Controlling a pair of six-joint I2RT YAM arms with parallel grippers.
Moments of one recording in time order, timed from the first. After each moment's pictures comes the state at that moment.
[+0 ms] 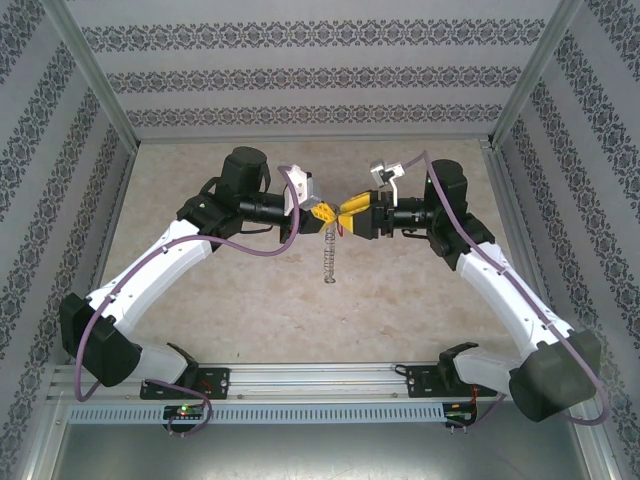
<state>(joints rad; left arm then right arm) -0.55 1.39 1.33 -0.41 0.87 0.41 0.33 1.19 1.00 -0.06 -1.14 0.34</state>
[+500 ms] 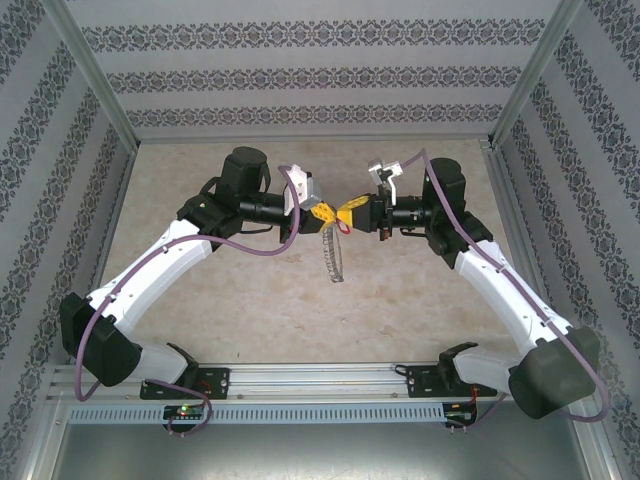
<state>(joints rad) -0.55 1.39 1.33 -0.41 0.87 0.41 0.34 1.20 1.01 -0.05 -1.15 0.34</state>
